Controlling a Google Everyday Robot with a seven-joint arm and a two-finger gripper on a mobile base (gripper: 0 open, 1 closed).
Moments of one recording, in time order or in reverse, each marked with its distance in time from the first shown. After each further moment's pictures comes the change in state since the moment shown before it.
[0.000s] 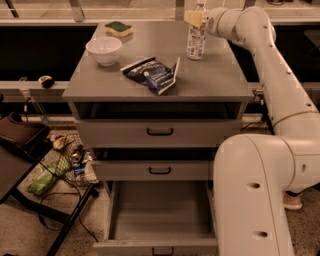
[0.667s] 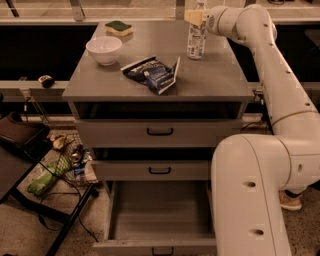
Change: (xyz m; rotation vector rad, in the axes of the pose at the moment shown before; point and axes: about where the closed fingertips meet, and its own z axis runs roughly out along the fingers) arm -0.007 0.001 -0.001 0.000 0.000 0.000
